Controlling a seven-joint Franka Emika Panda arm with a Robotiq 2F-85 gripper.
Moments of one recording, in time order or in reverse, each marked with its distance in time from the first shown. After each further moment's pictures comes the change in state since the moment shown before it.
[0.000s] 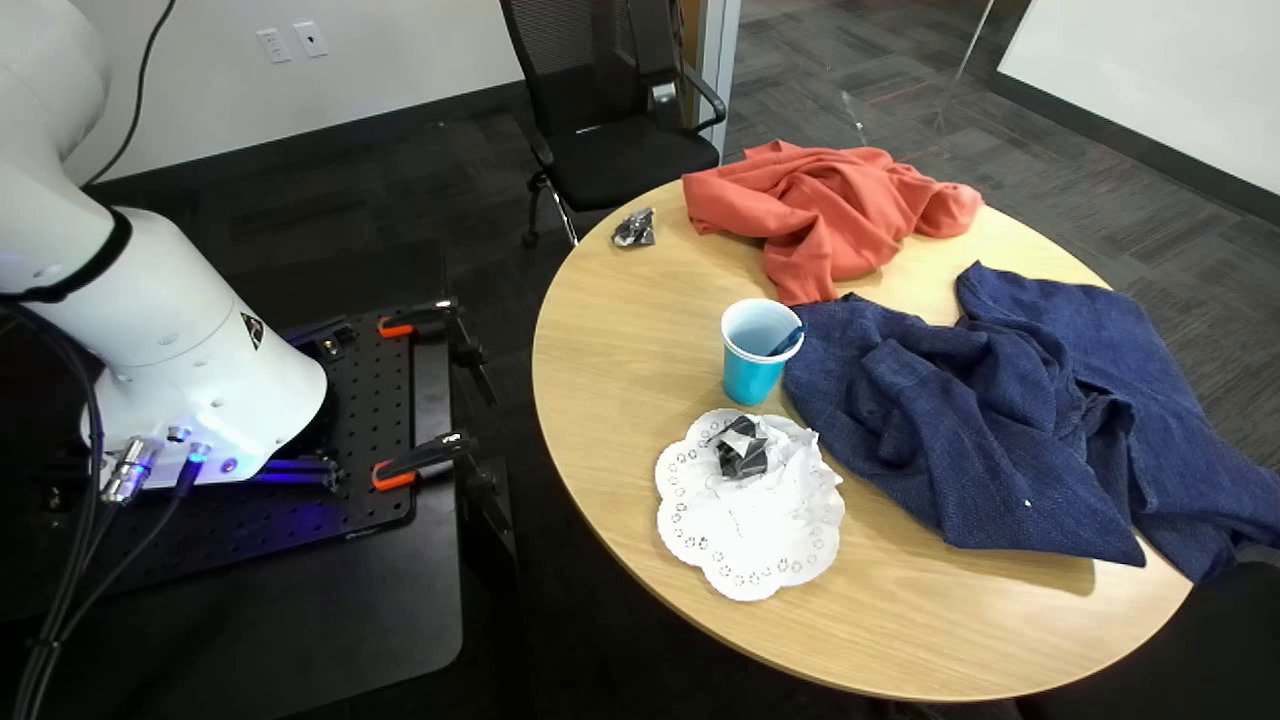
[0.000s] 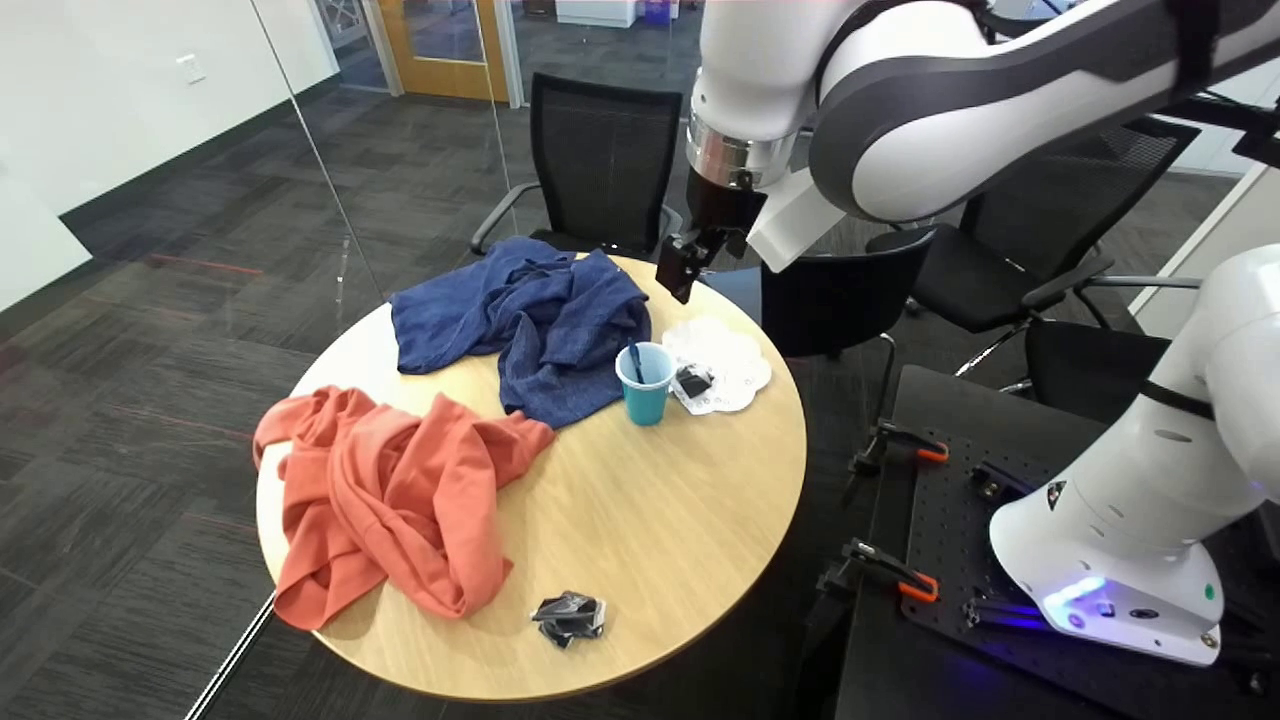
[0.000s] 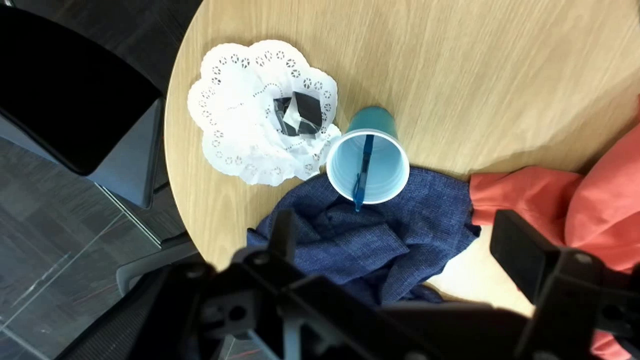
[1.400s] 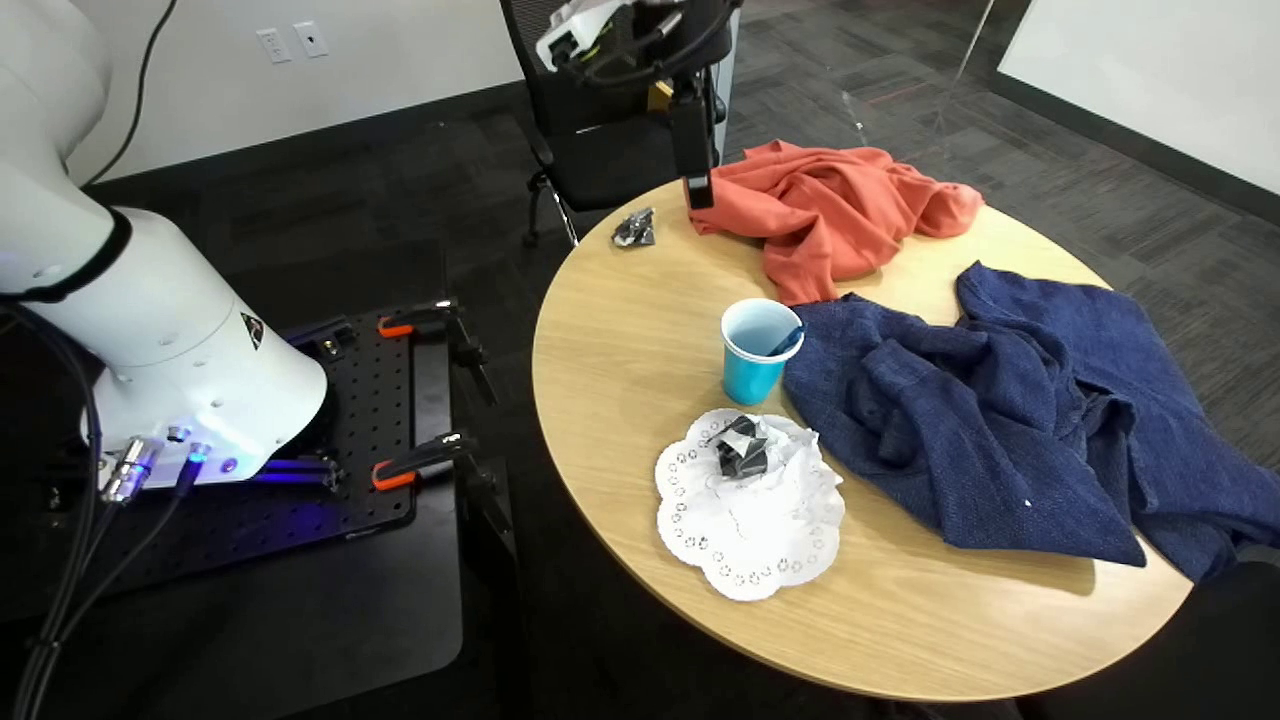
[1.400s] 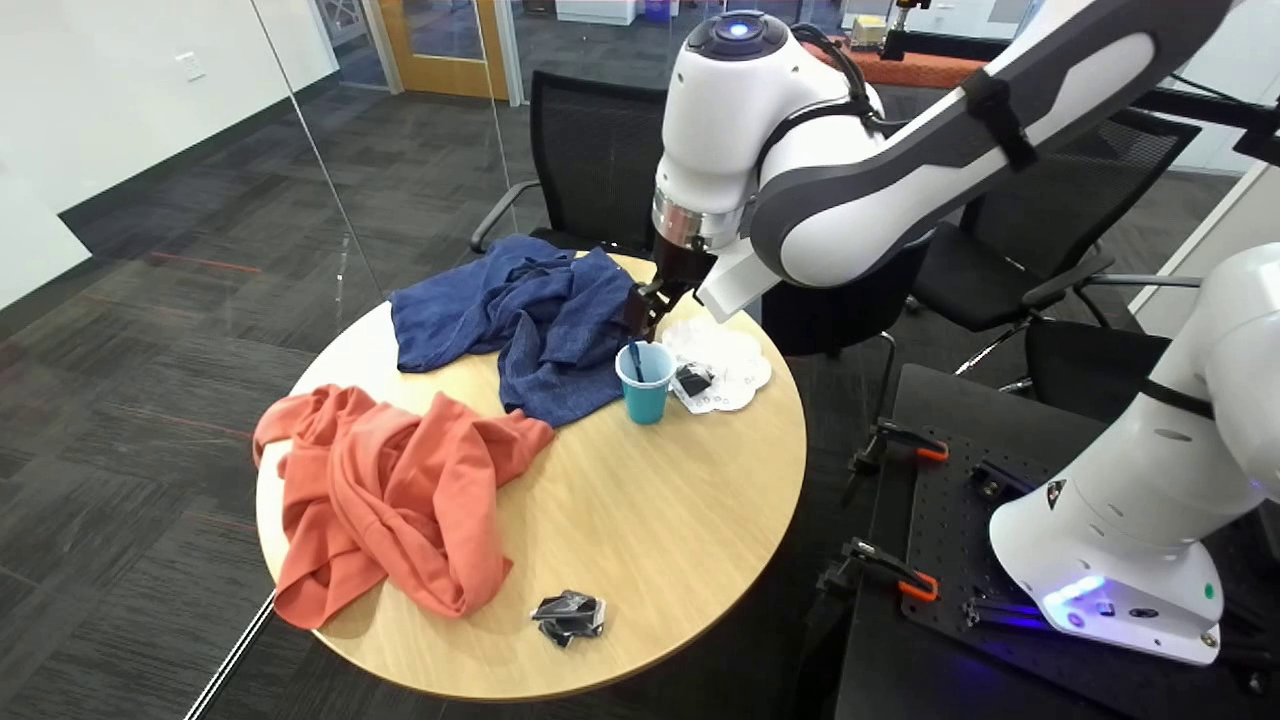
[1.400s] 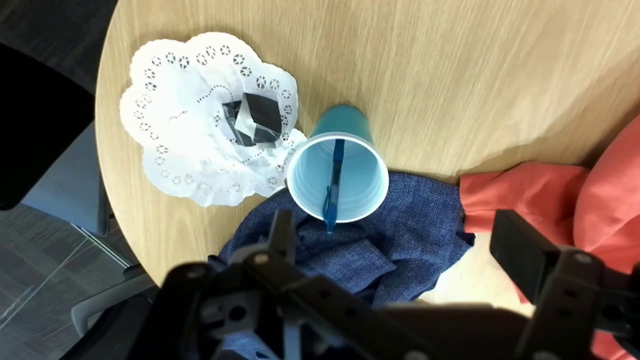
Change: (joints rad) arm -0.001 0.219 -0.042 0.008 -0.023 0.237 0.070
